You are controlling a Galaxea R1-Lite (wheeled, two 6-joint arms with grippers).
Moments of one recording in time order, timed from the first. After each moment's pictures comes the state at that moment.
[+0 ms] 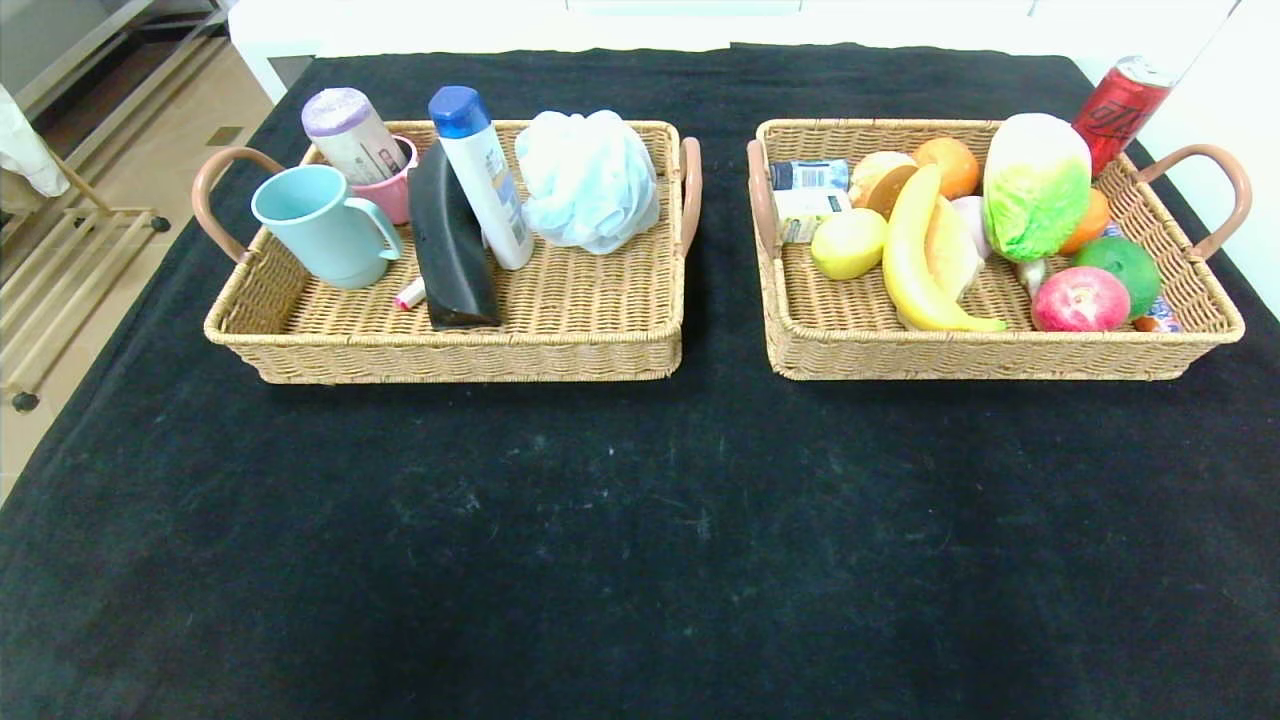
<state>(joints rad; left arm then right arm) 0.02 0.23 -0.83 0.51 -0.19 0.20 0.01 0.09 -0.57 0.48 0.33 -0.04</state>
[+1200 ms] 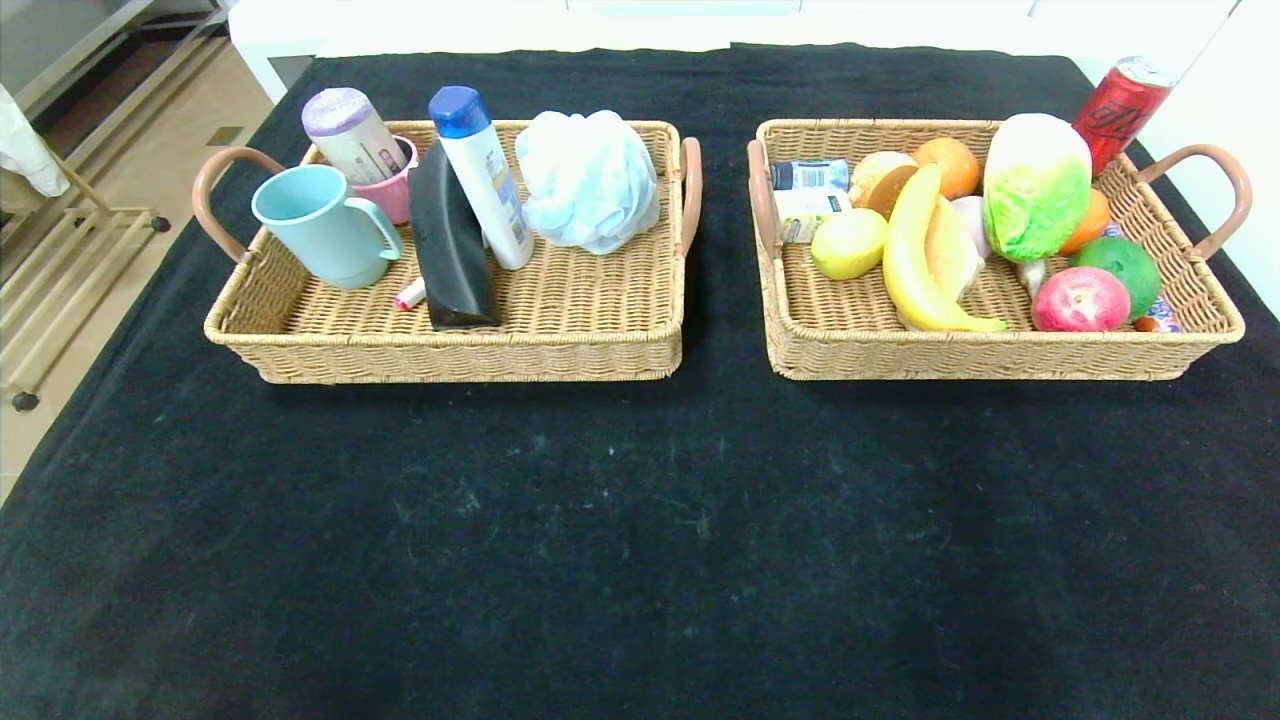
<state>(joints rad) 0.00 0.00 0.00 -0.06 -0.07 0.24 0.01 0.00 0.00 0.01 0.01 -0.03</state>
